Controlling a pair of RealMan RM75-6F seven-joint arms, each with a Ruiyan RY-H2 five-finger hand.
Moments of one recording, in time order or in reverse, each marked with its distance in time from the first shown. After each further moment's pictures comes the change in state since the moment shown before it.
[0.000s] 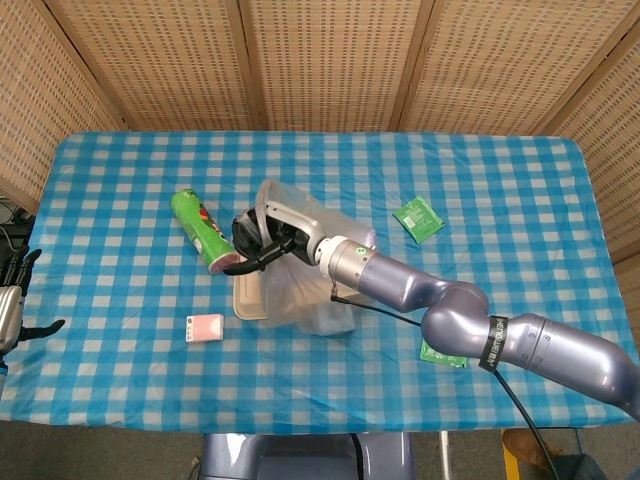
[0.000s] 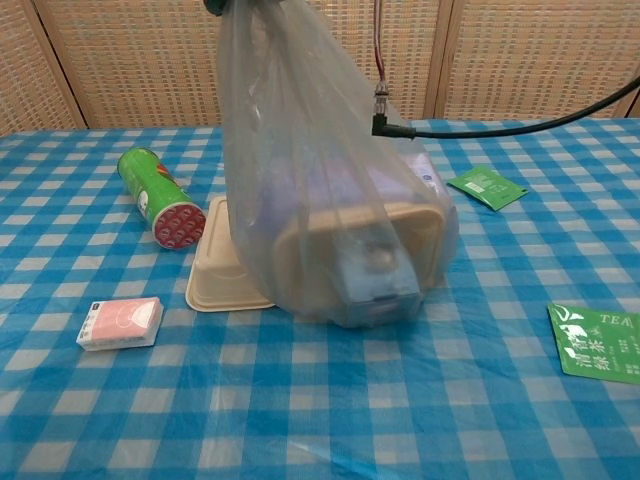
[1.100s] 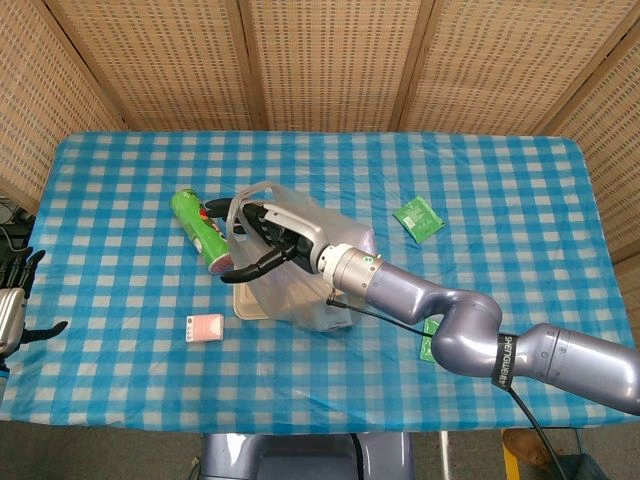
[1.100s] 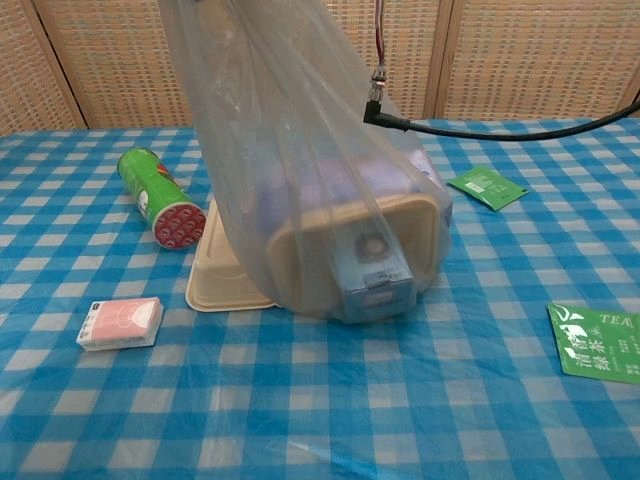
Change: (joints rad) left arm 0.010 0.006 0.006 -0.017 0.032 0.021 -0.002; right arm 0.011 0.077 -0.054 -0.100 -0.201 0.099 0.313
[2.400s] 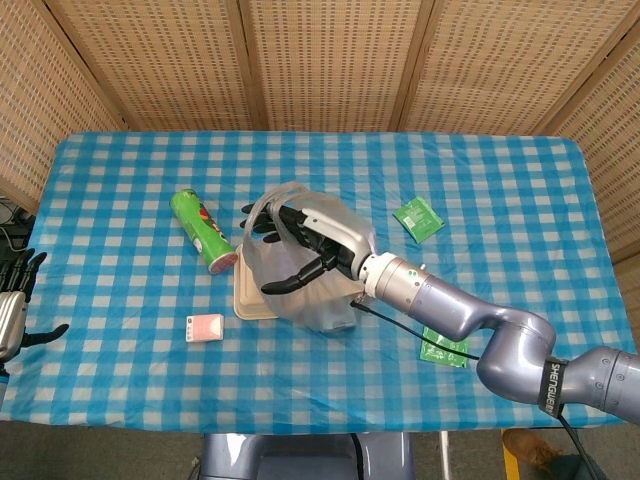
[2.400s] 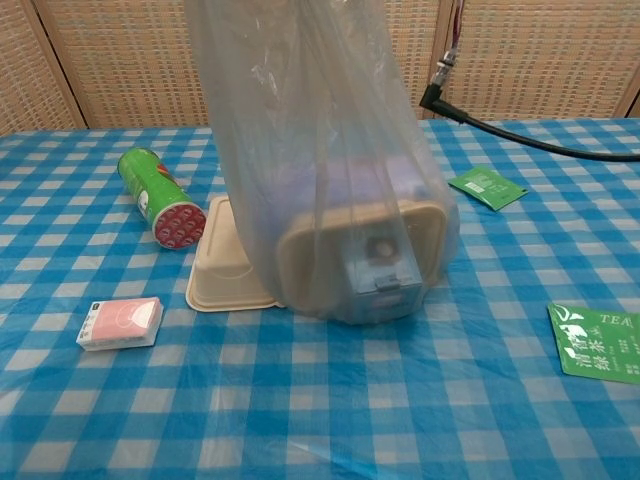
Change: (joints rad) left arm 0.019 0.005 0.006 -0.017 0.040 0.030 -0.003; right arm -0.056 0.218 -0.137 -0.163 -0.153 0.157 0.110
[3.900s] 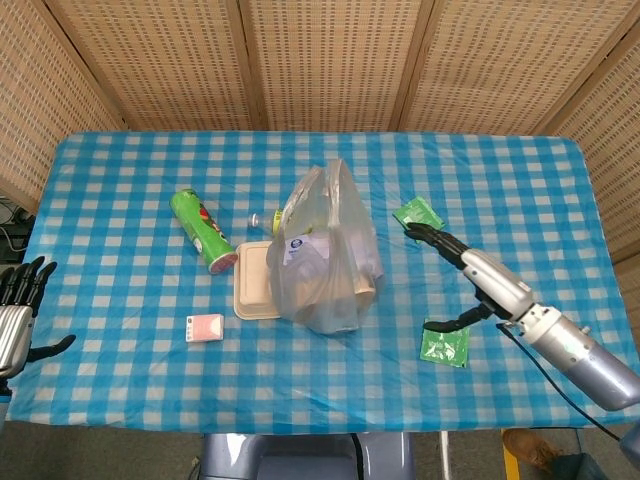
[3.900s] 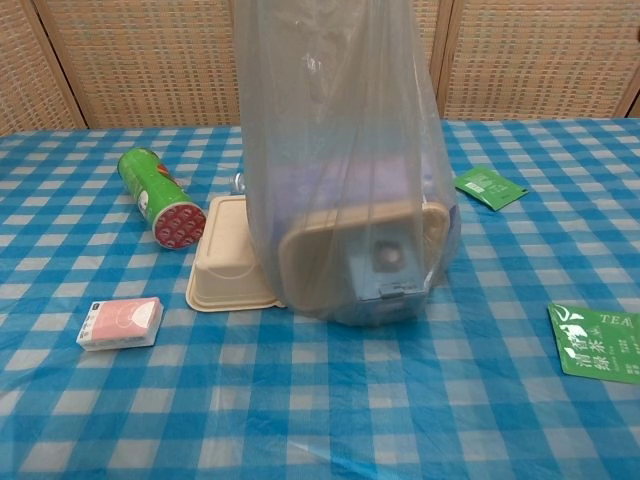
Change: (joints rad) left arm 0.050 0.003 0.037 -0.042 0.139 0.112 0.016; right arm -0.425 0.196 -0.386 0.055 -0.547 0.664 -0.337
